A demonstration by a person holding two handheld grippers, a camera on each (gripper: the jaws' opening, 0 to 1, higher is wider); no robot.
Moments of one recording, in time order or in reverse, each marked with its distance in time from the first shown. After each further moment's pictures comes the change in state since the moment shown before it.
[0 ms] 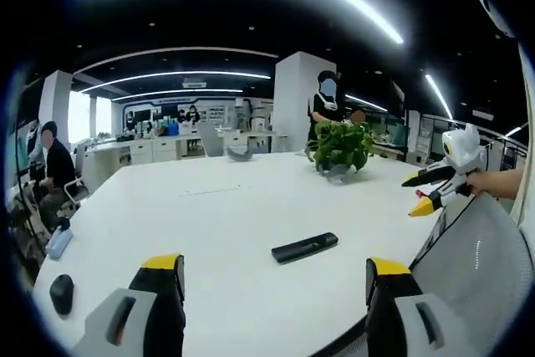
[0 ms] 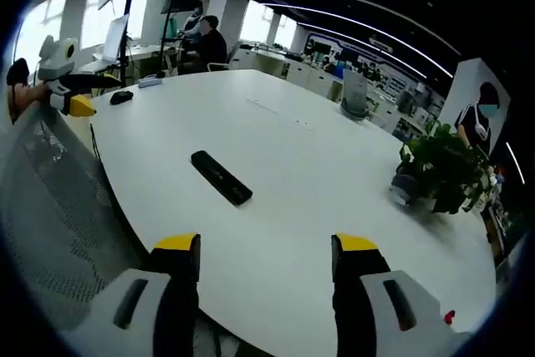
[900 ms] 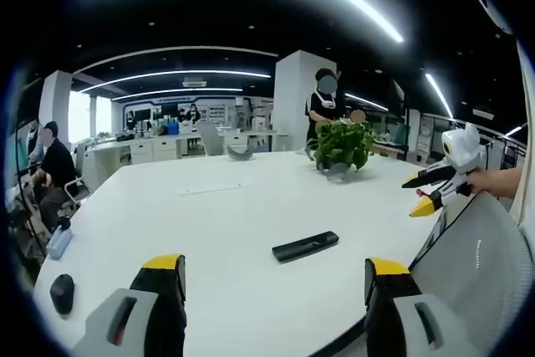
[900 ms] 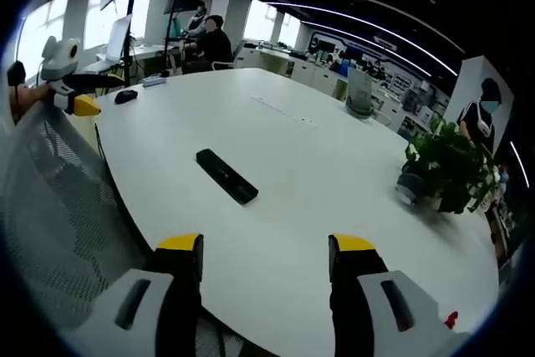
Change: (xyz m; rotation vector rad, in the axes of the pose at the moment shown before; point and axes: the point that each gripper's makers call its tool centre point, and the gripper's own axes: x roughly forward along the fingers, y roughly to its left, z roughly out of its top) left arm -0.001 0.015 -0.014 -0.003 0.005 0.005; right arm 0.002 0.007 0.000 -0.005 0.009 0.040
